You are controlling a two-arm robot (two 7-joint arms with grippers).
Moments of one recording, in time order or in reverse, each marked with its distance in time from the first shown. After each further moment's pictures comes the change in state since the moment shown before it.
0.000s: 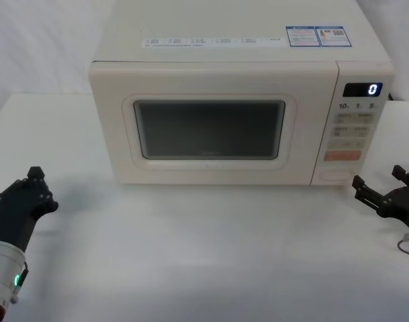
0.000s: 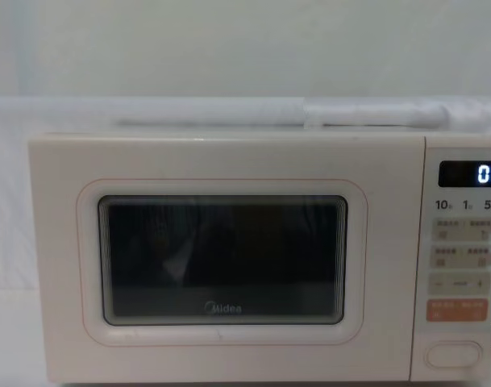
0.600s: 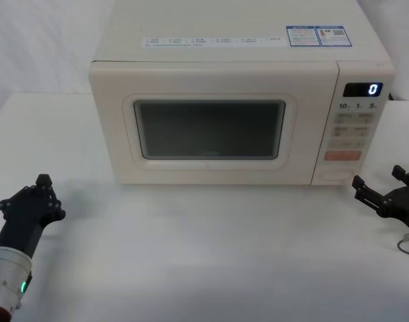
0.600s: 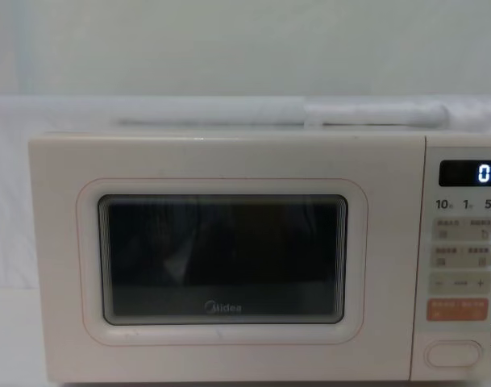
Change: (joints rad) left arm -0.002 -0.018 0.002 0.032 0.090 -0.008 -0.023; right arm 0.000 0.000 0.000 0.000 0.000 0.000 0.000
